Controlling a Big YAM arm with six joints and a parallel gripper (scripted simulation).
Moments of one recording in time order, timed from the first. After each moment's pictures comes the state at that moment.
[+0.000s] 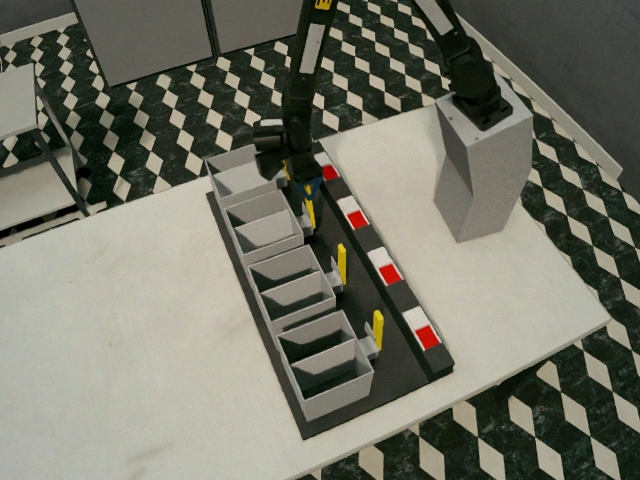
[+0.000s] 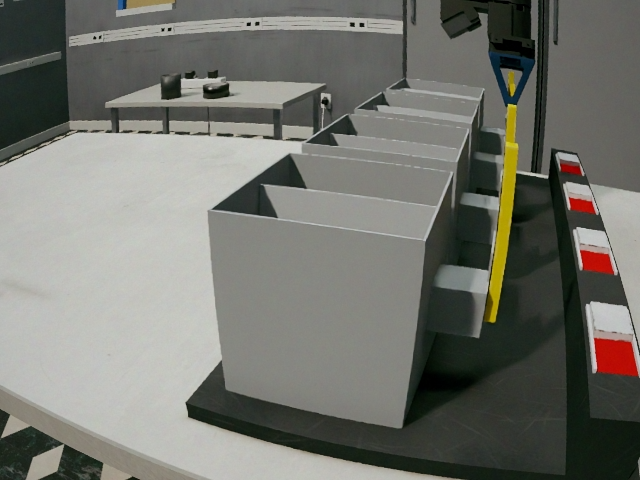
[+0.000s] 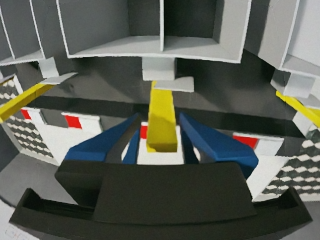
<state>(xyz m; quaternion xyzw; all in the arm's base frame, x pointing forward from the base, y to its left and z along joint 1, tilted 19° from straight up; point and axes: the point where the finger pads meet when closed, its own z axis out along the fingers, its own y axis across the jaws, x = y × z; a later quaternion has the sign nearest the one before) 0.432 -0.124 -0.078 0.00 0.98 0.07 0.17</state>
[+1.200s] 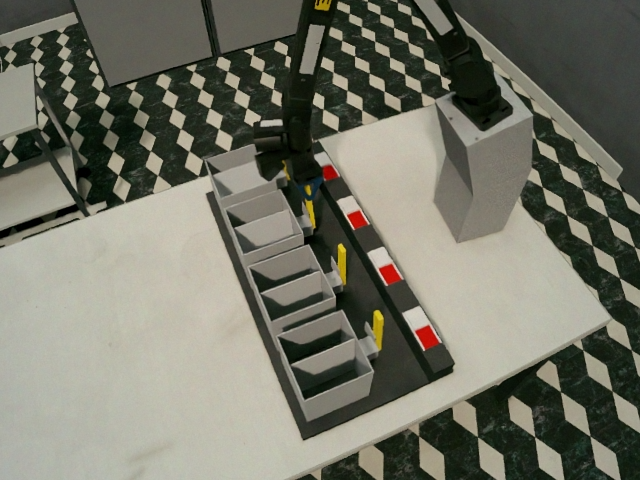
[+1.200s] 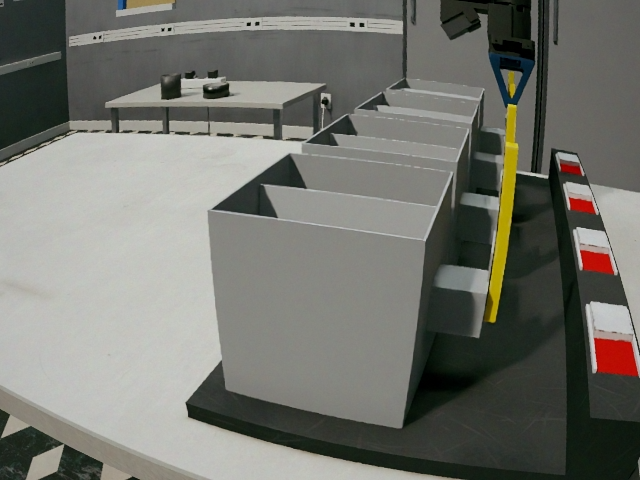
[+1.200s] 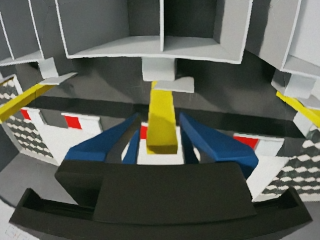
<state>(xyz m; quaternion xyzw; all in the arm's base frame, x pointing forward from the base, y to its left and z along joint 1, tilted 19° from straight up) 0.432 -0.124 -0.079 0.00 0.98 0.07 0.17</state>
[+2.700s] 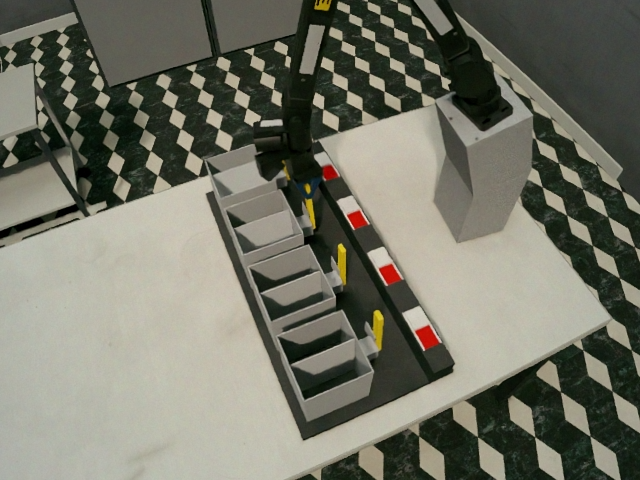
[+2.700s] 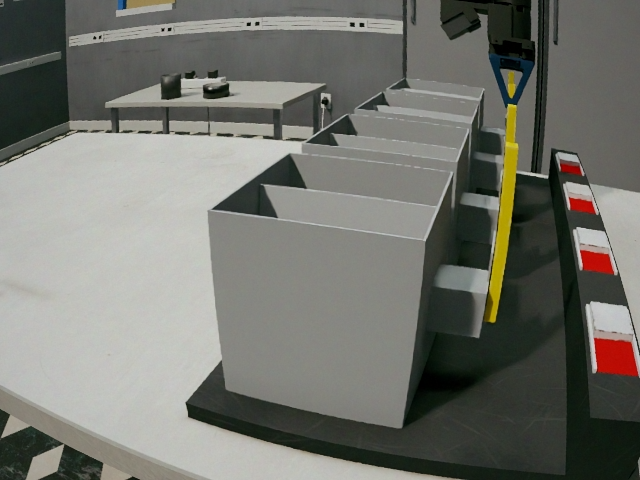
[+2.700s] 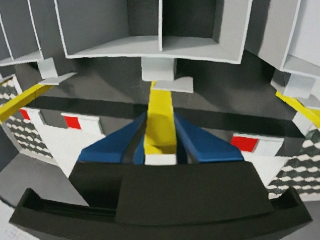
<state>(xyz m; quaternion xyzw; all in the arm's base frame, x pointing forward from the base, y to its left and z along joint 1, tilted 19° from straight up) 0.432 -0.124 -0.080 0.00 0.98 0.07 0.17</state>
